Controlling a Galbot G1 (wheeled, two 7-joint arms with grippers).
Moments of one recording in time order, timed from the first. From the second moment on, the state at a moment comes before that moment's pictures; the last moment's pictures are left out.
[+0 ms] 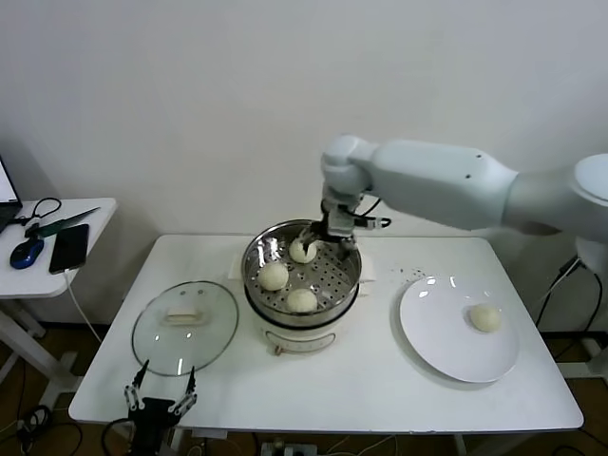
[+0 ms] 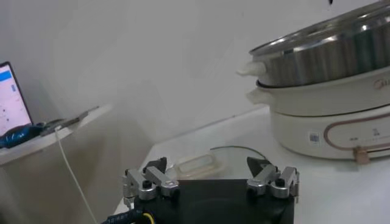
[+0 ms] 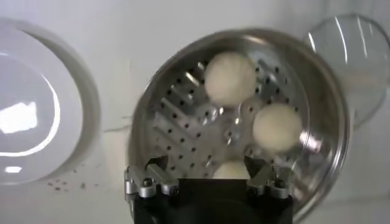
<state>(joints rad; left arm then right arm) 1.78 -1.50 -0.67 -1.98 0.20 -0.10 -0.01 0.74 1.14 -1.45 1.22 0.01 0.46 -1.05</state>
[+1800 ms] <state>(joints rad) 1.74 -1.51 -0.67 -1.96 0.23 -0.08 -0.02 0.03 0.69 -0.84 0.84 -0.15 0.03 -1.10</state>
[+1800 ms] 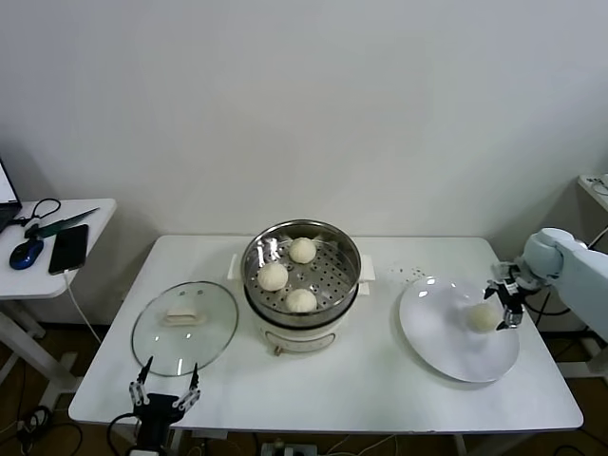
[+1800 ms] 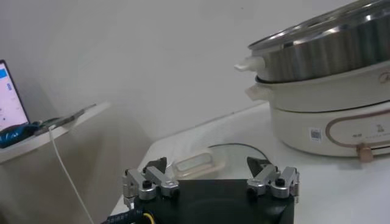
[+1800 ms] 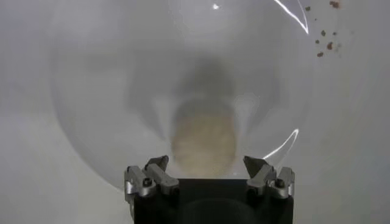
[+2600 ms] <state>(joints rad) 1.74 -1.51 -0.66 -1.96 0.25 -0.08 -0.02 0.01 0.75 -0.81 0.76 -0.17 0.05 -1.12</state>
